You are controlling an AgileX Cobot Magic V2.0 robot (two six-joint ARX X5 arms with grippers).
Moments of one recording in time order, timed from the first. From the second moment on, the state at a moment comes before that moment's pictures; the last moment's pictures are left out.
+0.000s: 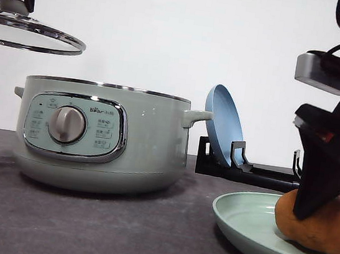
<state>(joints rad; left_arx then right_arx) -0.03 1.83 2.16 -1.28 0.02 0.03 0.56 1.16 0.57 -0.42 -0.03 0.27</state>
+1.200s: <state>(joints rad) -0.03 1.83 2.16 -1.28 0.02 0.02 0.55 0.82 1.30 -1.08 -0.05 0.21</state>
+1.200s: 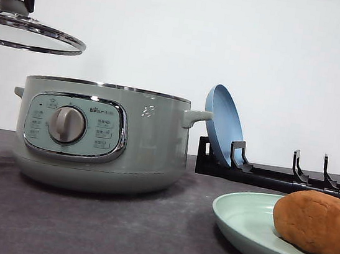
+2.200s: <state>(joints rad) -0.16 1.83 2.16 -1.29 0.02 0.01 0.55 0.51 1.31 -1.17 -0.02 0.21</state>
